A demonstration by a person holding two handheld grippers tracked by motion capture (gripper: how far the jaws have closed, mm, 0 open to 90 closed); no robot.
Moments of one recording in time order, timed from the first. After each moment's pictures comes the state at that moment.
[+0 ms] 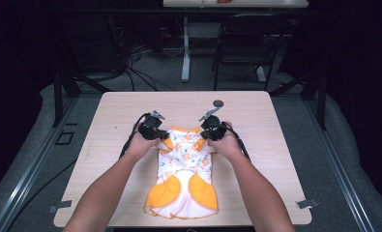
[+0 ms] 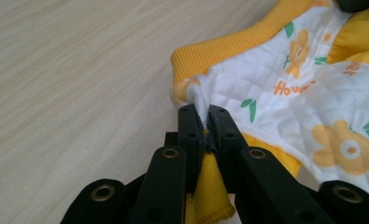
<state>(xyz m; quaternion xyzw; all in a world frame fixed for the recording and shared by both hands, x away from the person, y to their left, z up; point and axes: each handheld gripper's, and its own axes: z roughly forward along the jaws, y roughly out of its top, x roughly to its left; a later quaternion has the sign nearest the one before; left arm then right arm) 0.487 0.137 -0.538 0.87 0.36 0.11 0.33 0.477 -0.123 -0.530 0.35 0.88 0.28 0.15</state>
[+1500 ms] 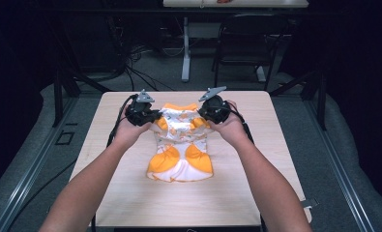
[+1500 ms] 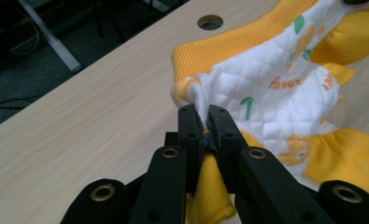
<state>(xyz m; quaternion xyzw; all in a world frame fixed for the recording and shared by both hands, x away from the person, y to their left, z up) 0.469 0.154 -0.453 0.84 0.32 0.20 0.38 0.465 -0.119 -0.434 0.29 0.87 0.34 0.23</state>
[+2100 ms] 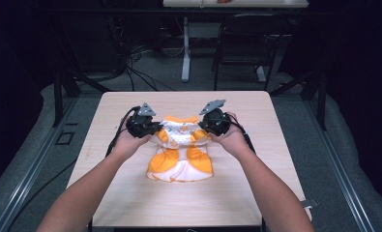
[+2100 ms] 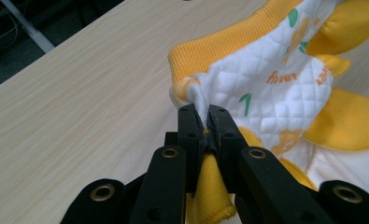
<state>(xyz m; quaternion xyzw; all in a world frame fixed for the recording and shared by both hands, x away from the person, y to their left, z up) 0.450 0.155 -0.479 0.86 0.30 0.18 0.36 0.445 -0.122 -0.463 0.28 0.88 0.33 0.20</state>
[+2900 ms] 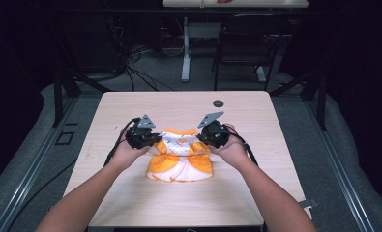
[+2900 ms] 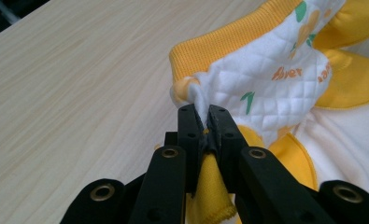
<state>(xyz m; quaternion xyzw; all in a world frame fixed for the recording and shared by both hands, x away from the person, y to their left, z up) 0.431 0.161 -0.508 0.87 0.29 0.16 0.36 0.421 -0.119 -0.485 0.26 0.89 0.33 0.17</state>
